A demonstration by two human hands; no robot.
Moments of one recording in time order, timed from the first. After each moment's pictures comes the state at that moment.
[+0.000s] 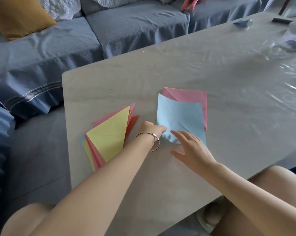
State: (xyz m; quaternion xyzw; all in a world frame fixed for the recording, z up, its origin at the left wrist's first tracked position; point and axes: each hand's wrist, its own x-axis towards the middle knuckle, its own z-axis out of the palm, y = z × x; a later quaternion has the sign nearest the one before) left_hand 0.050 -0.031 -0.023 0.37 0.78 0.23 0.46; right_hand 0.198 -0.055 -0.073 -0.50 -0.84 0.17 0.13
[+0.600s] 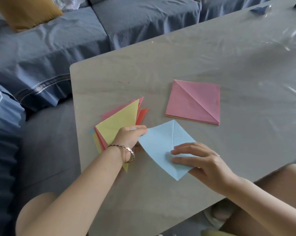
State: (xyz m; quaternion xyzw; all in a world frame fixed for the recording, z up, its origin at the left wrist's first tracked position) left_hand -0.019 -0.079 -0.020 0.26 0.72 0.38 0.52; right_hand 0.200 -0.091 -0.062 -0.24 -0.88 0.24 0.34
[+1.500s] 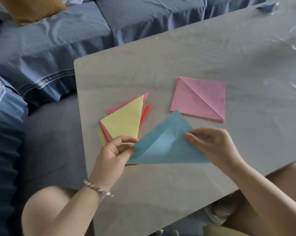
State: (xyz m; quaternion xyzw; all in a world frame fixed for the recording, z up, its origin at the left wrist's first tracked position) left_hand -0.035 -0.159 0.000 0.35 0.68 0.46 0.46; right_hand 0.176 -0.088 -0.016 -0.49 -0.58 0.53 0.38
